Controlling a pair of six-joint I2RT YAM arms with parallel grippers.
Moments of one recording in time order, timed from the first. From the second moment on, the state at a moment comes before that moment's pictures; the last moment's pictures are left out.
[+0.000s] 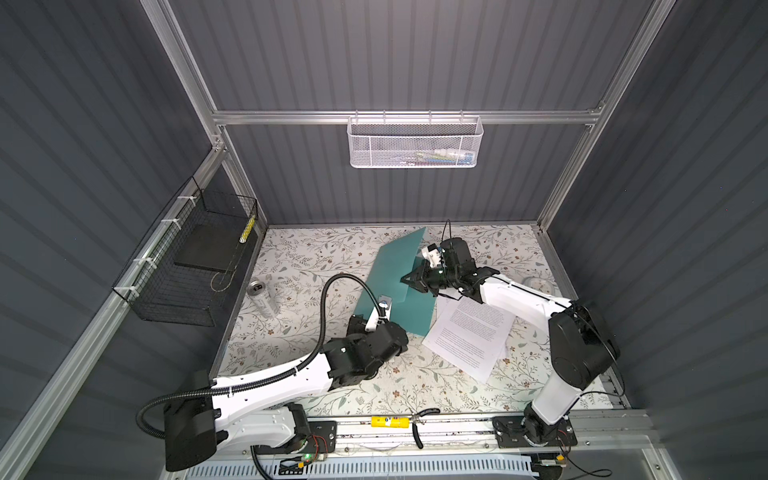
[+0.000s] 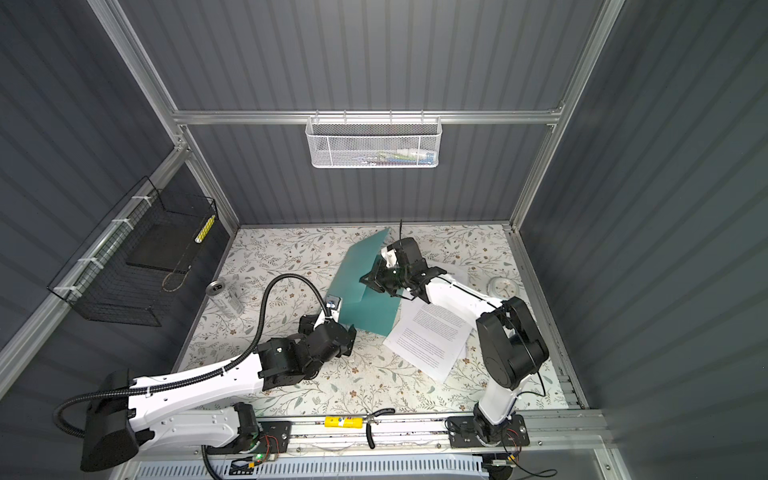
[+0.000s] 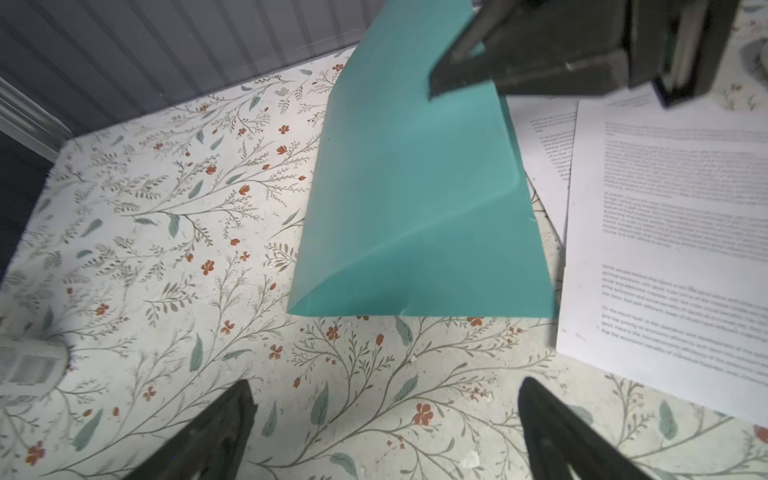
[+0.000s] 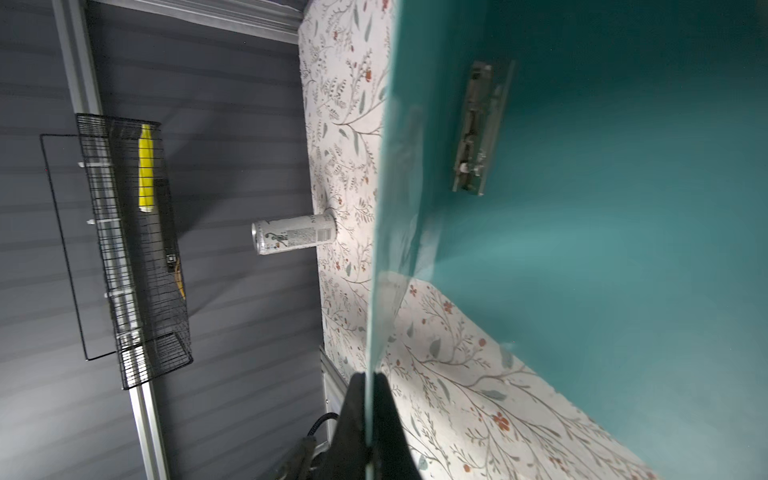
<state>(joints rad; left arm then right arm) -1.17 1.20 0.81 -0.49 -0.76 -0.47 0.55 1.73 1.23 -0.09 -0.60 1.04</state>
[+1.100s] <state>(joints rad) -1.16 1.34 0.84 -0.48 -0.91 -0.31 0.70 1.73 1.27 -0.24 -0.57 0.99</state>
